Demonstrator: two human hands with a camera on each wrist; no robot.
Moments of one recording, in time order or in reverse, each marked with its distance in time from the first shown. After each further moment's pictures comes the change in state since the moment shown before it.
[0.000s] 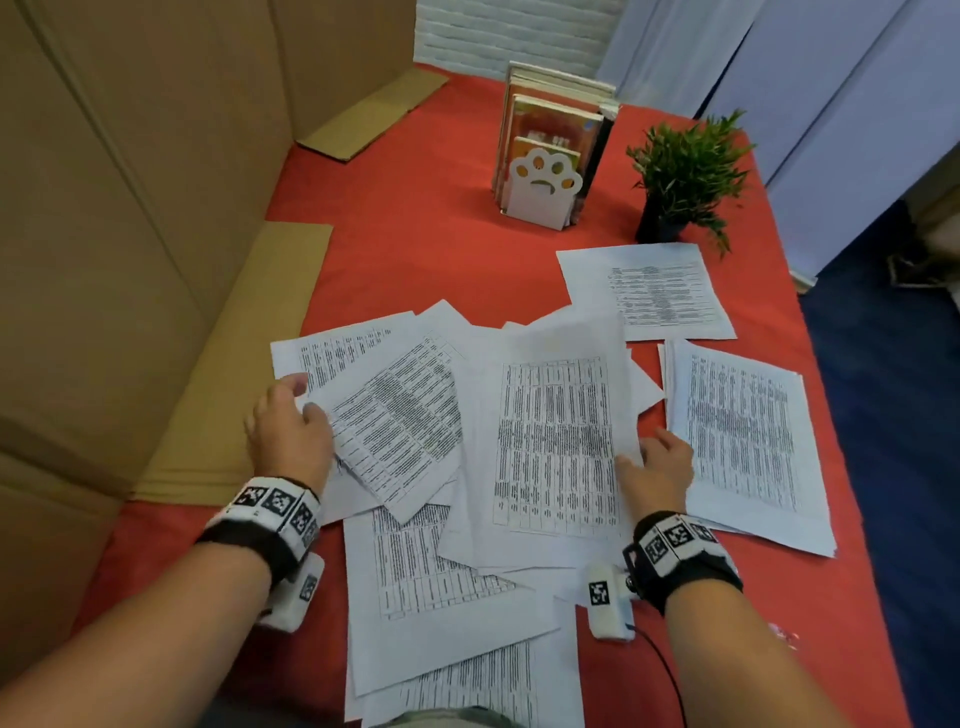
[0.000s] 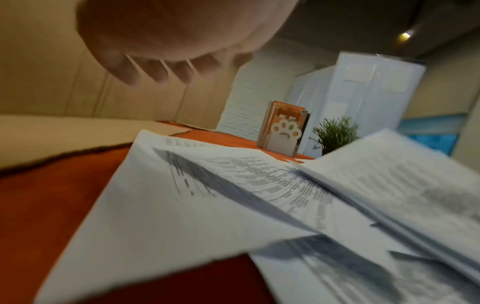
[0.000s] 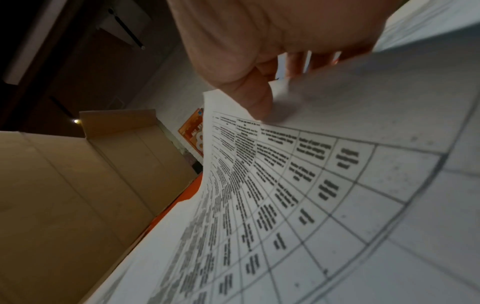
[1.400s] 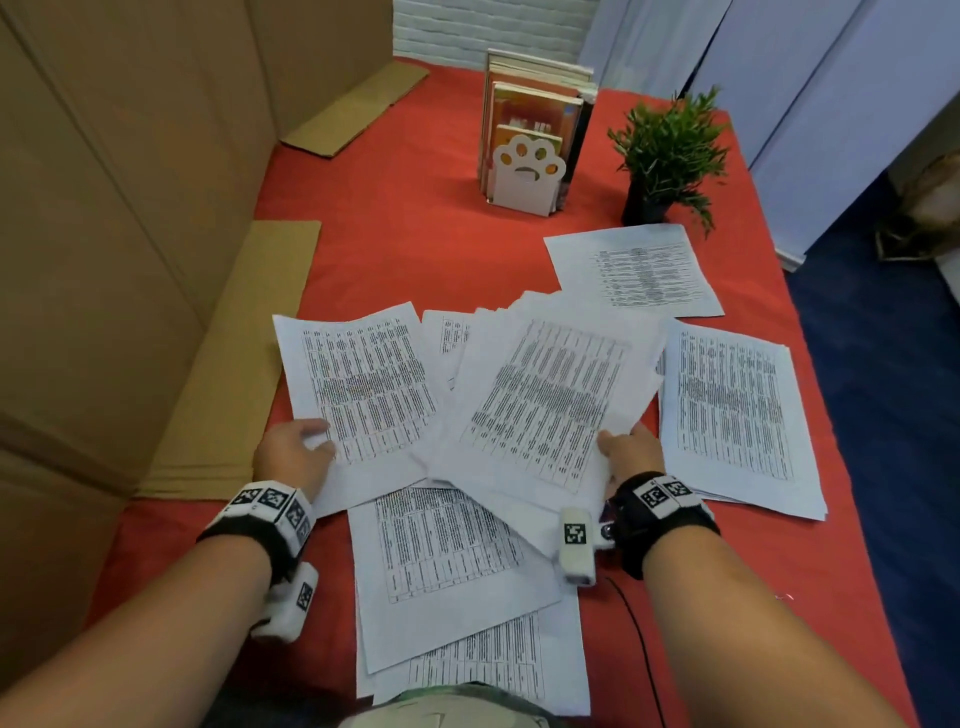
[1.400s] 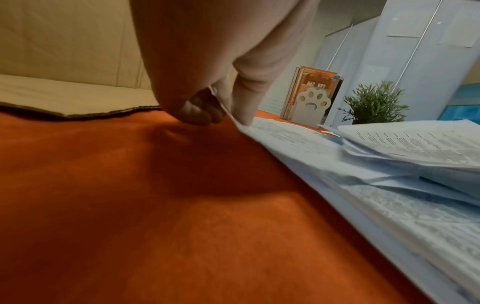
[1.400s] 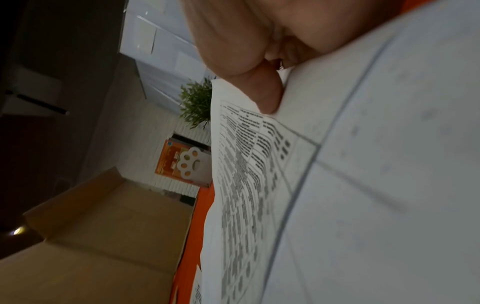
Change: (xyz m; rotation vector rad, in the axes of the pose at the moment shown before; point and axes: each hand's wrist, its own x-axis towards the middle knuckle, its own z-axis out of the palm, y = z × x) left_hand -0.011 -0.034 -0.002 0.065 -0.309 -0.077; right_hand 0.004 -0.004 0.016 0.414 -0.182 0.330
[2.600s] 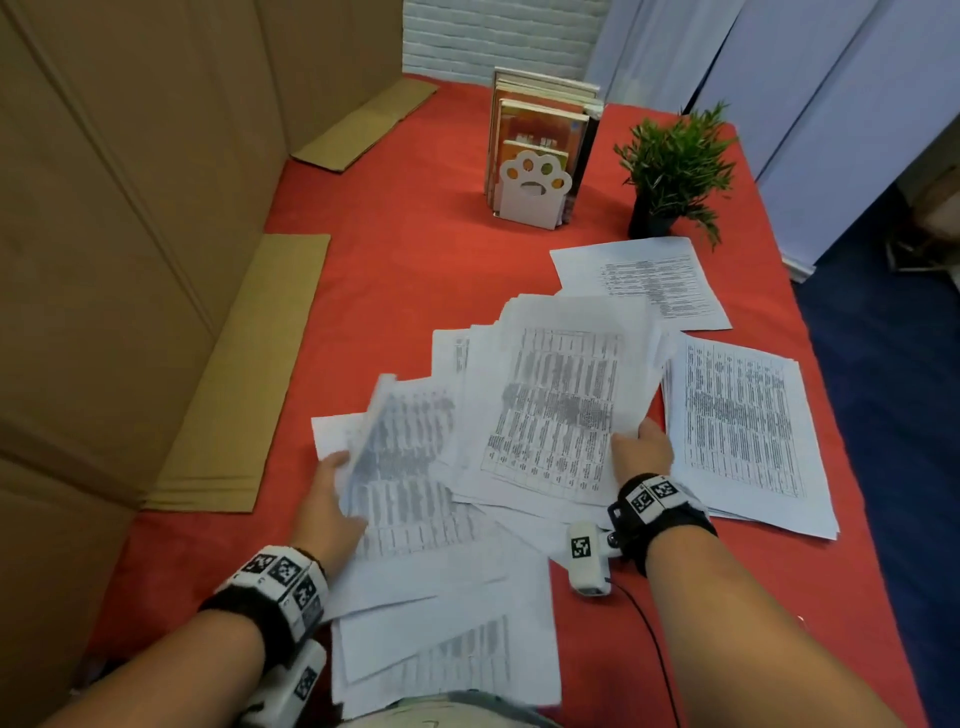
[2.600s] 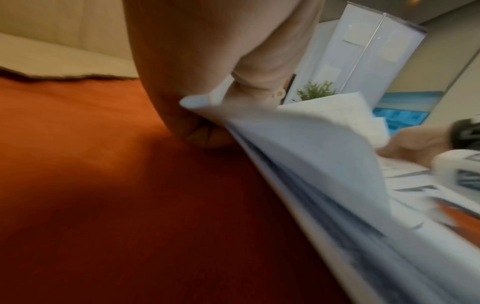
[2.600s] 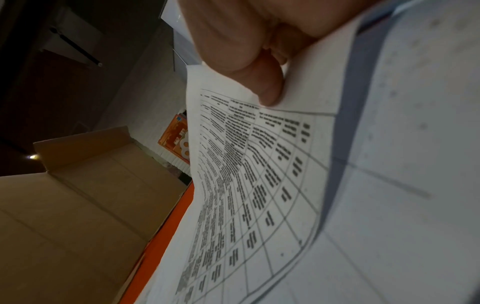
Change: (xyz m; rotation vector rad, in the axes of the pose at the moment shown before) left_hand -0.056 0.002 0.009 -0.146 -0.272 -0.050; right_hand -0.006 -0.016 0.001 -0.104 0.208 -0.193
